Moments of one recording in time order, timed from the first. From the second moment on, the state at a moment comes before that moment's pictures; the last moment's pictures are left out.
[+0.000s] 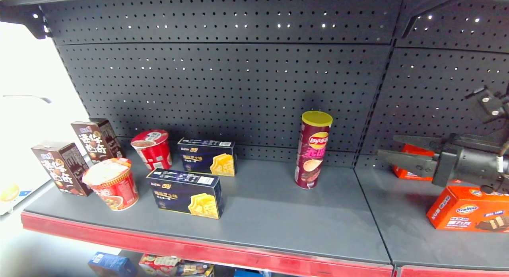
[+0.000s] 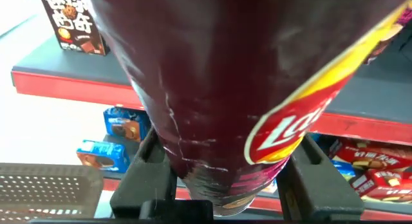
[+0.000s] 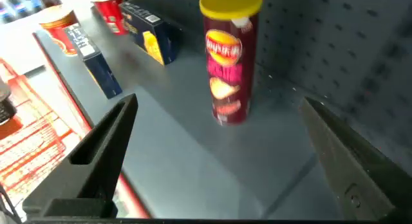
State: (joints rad) left arm -0.14 0.25 -0.31 0.14 0.07 -0.15; right arm 0.17 1.41 -0.71 -0.55 0.58 -0.03
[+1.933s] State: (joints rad) left arm -0.18 0.19 -0.23 0.16 0.08 -0.18; right arm 0.19 2.14 -1.18 -0.60 0.82 -0.17
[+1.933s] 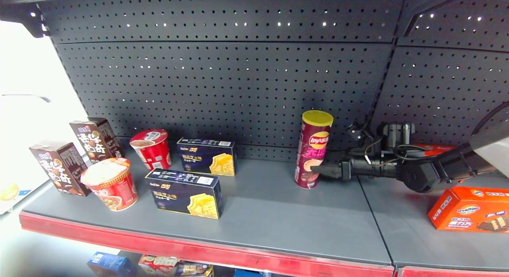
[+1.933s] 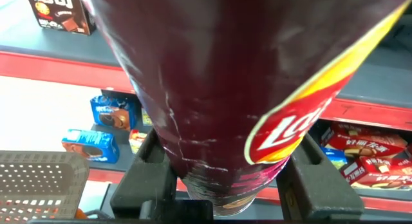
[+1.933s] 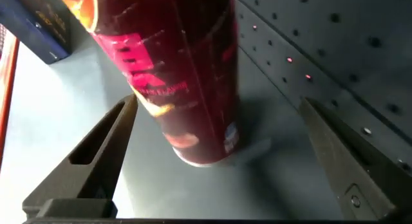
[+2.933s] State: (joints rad) left arm -0.18 0.19 -0.24 0.16 0.08 -0.18; right arm 0.27 2.25 -1.29 -0.66 0.82 -0.10
